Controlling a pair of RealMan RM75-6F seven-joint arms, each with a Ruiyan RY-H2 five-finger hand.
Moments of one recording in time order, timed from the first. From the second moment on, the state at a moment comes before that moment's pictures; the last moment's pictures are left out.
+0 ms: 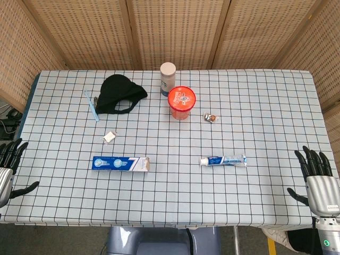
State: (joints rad) left arm -0.10 -1.11 -0.03 -1.56 1.57 1.54 -0.05; right arm 0.06 -1.14 0.08 -1.60 -1.54 1.57 -0.10
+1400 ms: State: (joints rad) left arm -0.15 -1.14 -0.07 -1.55 1.47 1.43 0.01; right arm 0.49 -1.46 0.15 -1.31 -1.28 0.95 -0.10
